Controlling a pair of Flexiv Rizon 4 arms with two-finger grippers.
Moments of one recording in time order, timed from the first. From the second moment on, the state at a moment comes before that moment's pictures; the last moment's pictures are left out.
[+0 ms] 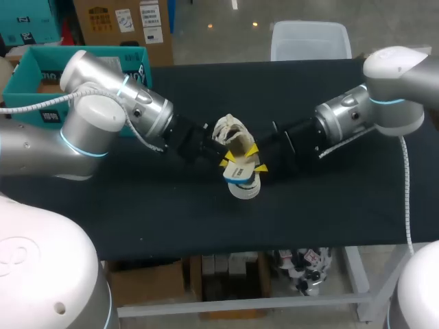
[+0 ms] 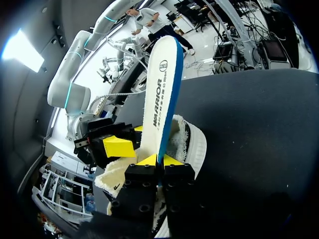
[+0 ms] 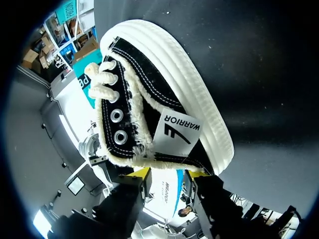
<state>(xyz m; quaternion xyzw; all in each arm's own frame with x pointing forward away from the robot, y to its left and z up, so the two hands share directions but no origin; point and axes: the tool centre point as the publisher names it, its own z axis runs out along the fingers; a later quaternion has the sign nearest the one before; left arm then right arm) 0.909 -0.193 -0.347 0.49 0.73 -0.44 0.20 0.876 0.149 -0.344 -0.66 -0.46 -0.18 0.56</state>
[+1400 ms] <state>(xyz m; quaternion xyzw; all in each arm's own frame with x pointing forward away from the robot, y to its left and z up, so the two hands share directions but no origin) 0.892 -0.184 -0.330 0.48 0.72 -0.46 0.22 0.855 0.156 -0.338 -0.64 -0.47 -0.20 0.57</state>
